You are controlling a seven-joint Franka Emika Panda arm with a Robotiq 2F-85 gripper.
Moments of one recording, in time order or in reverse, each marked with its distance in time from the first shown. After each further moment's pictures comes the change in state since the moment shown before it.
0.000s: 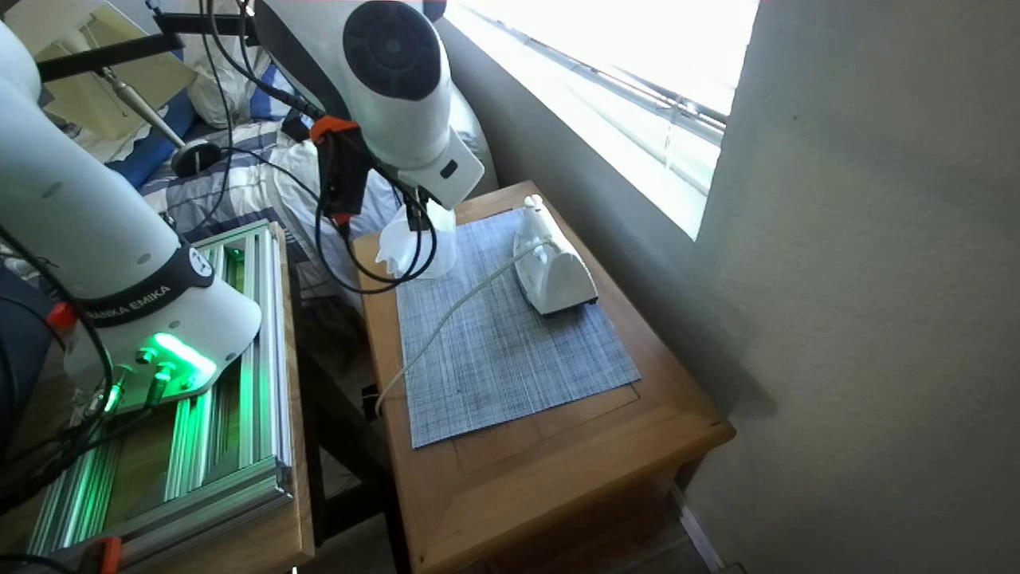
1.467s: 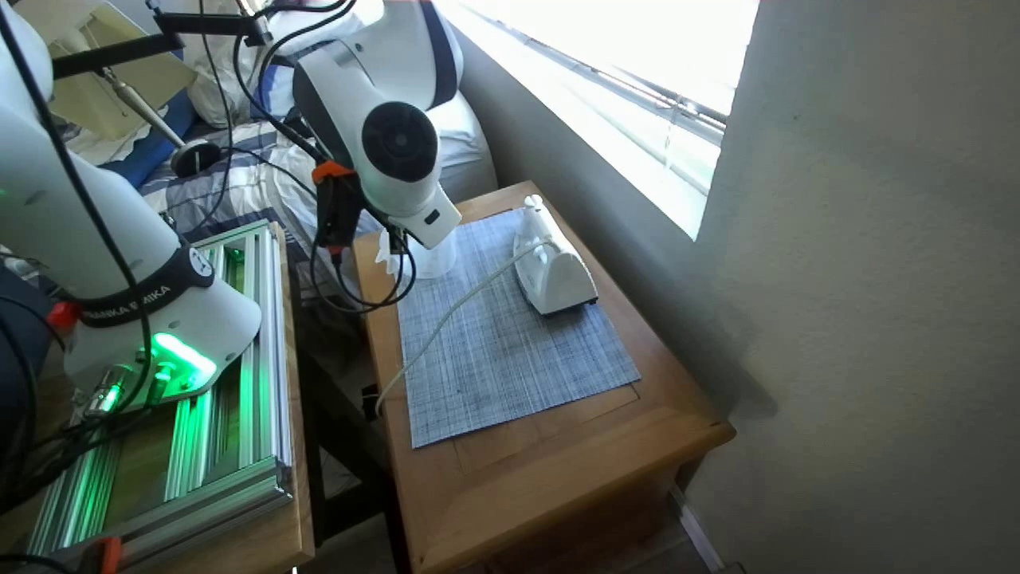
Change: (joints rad) arm -0.167 0.256 0.299 0.033 0.230 0.009 -0.157
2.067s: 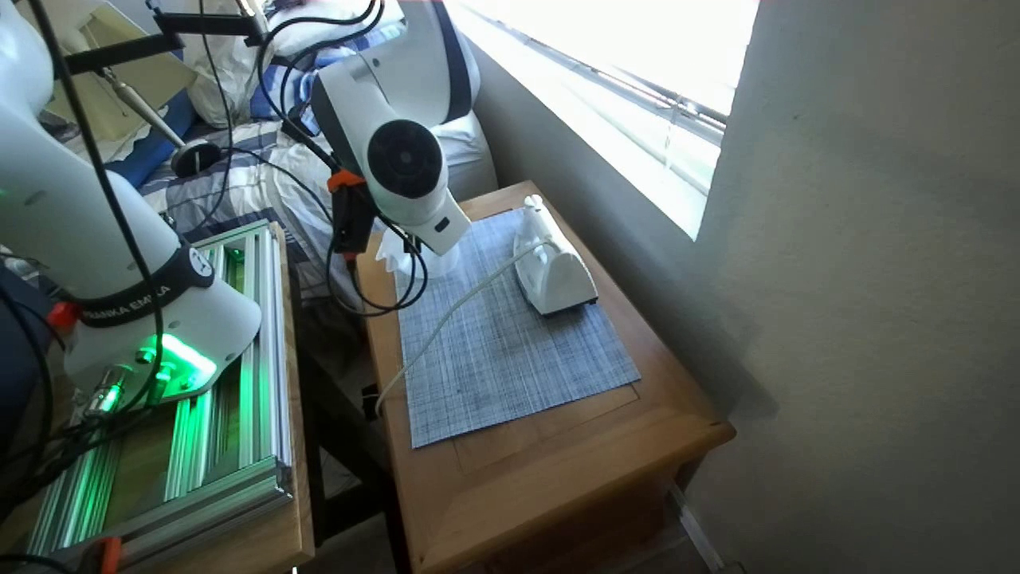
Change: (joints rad) arm -0.005 0.065 0.000 0.049 0.109 0.003 -0.085
